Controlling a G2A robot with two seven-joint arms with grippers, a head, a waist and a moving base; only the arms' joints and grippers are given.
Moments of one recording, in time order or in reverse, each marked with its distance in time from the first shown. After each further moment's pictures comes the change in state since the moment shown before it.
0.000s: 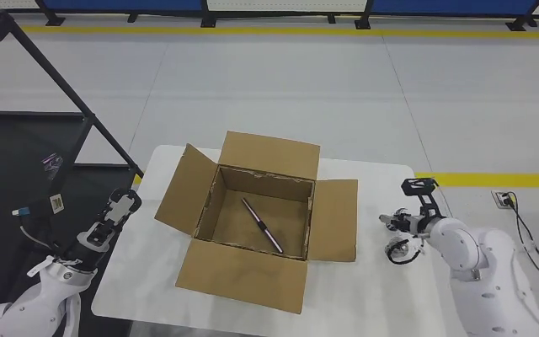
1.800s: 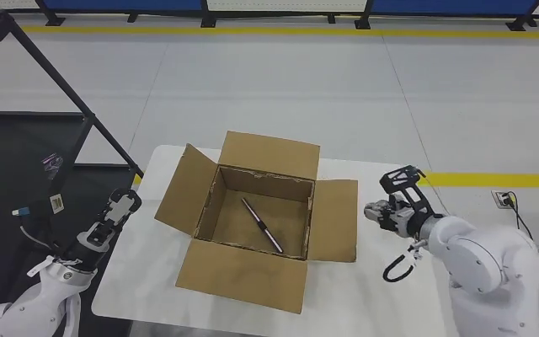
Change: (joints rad) left arm 0.000 0.000 0.000 0.000 0.000 0.000 0.000; right arm -0.037 -0.059 0.040 -0.297 0.050 -0.092 0.275
